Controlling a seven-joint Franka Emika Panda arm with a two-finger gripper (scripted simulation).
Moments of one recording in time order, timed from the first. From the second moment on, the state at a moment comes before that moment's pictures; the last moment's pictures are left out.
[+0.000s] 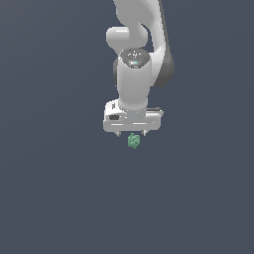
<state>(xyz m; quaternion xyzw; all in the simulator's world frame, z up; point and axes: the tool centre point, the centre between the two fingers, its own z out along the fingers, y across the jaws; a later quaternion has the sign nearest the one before) 0.009 0.018 0.193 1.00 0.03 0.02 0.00</state>
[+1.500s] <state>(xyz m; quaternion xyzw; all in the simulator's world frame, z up) -0.026 0.024 0.140 1.00 0.01 0.01 0.00</state>
